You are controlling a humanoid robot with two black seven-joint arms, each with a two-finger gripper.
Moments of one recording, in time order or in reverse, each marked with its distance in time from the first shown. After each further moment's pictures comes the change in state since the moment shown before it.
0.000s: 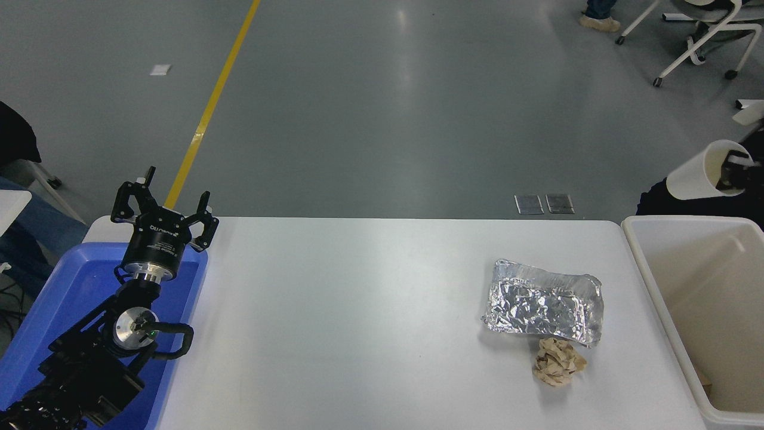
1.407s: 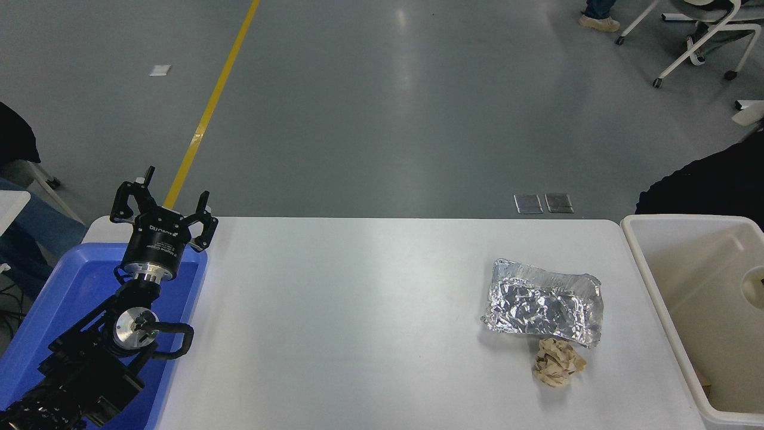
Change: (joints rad) left arm 0.000 0.000 0.000 0.000 0.000 0.000 0.000; right arm -0.532 0.156 0.165 -0.257 0.380 -0.364 -0.203
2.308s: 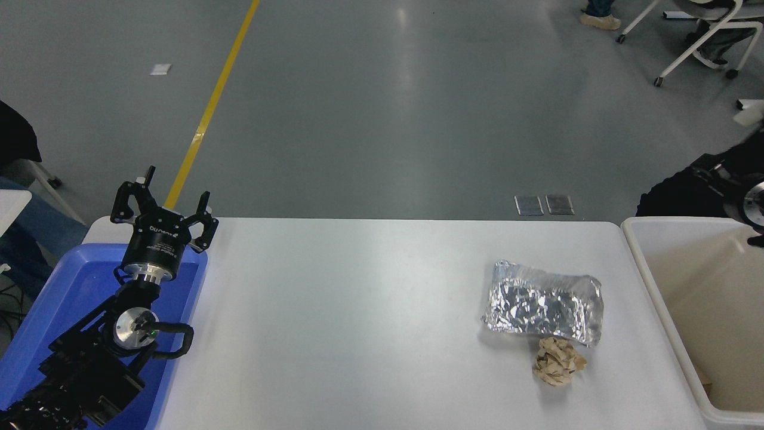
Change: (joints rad) left arm 0.000 0.000 0.001 0.000 0.000 0.000 0.000; right arm 0.682 0.047 -0.296 0.364 -0.012 0.148 -0.002
